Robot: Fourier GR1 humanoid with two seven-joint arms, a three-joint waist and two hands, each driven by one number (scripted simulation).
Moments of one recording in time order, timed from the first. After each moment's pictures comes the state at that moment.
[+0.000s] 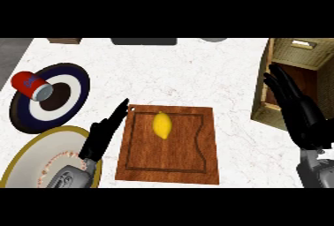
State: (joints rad) left arm -0.15 0.24 -0.35 -1.36 0.11 0.08 0.10; right arm -0.16 -0.39 0.12 -1.68 -0.28 -0.15 0.13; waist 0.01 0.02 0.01
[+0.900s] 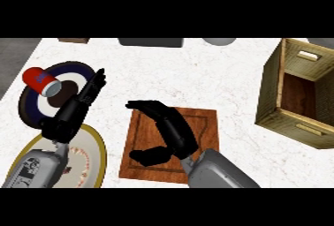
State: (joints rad) left arm -0.24 0.36 -0.22 -1.49 0.12 0.01 -0.03; right arm -0.52 -0.03 0.72 -1.34 0.25 -0.38 0.05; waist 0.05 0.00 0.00
